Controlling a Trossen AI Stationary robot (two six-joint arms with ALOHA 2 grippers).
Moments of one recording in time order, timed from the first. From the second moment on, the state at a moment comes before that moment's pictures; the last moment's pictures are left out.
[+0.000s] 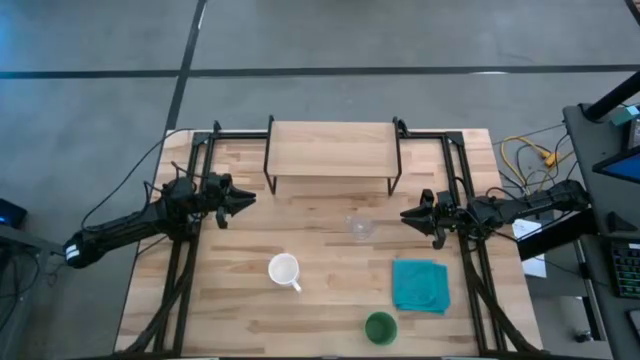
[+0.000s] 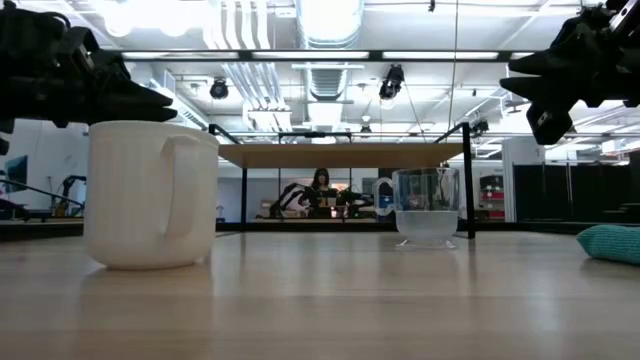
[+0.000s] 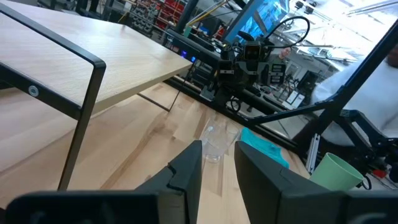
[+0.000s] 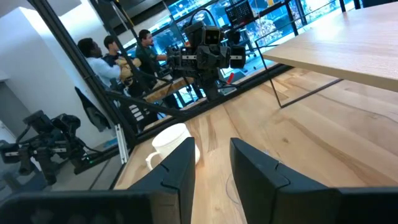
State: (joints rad) left arm 0.42 0.17 0.00 0.10 0.30 -0.46; right arm 0.23 0.25 0.01 0.27 0.24 0.46
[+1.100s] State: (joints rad) left arm 0.42 0.17 0.00 0.10 0.30 -0.46; right arm 0.23 0.25 0.01 0.27 0.29 0.18
